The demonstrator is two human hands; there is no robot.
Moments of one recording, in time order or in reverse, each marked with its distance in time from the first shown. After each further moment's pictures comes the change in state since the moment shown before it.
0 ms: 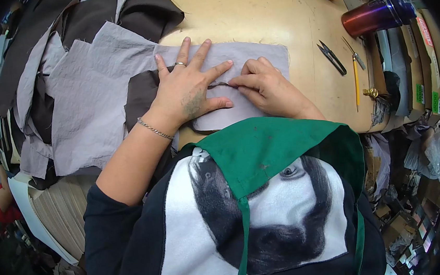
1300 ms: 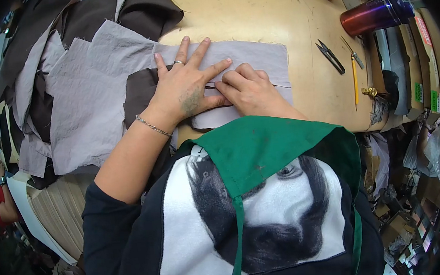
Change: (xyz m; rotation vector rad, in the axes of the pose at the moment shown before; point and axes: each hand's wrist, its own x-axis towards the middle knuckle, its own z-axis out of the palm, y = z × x) left_hand 0.002 -0.002 0.004 0.041 -0.027 -0.009; right_hand -0.002 -0.018 0.025 -0.436 0.078 -0.219
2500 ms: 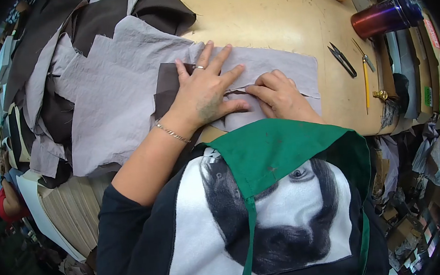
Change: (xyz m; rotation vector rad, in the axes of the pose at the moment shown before) left_hand -0.003 0.006 0.004 -0.195 0.153 0.042; right_hand -0.018 0.012 -0.013 0.283 -0.020 0.184
